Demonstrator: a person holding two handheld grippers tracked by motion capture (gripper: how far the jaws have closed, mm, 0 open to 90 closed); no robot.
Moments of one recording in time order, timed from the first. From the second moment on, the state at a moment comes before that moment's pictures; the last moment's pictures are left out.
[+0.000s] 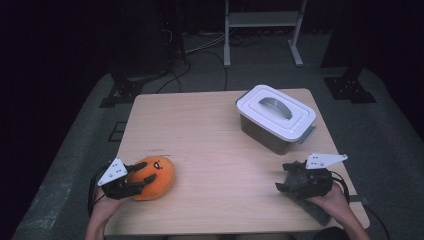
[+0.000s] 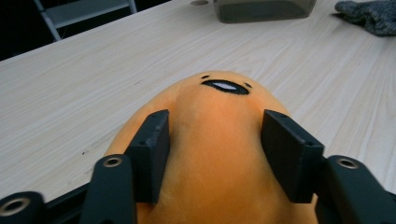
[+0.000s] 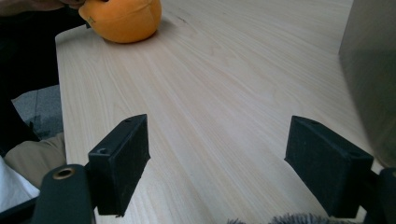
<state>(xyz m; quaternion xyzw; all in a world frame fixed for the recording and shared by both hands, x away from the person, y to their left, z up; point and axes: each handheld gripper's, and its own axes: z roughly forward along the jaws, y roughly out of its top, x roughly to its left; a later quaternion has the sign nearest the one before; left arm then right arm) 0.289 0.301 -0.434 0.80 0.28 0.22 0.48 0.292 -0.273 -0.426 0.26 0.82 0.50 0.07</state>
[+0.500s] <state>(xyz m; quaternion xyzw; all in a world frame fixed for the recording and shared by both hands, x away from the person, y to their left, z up) 0.291 0.299 -0.433 0.81 0.28 0.22 0.47 0.290 -0.273 -0.435 0.27 0.82 0.51 0.07</state>
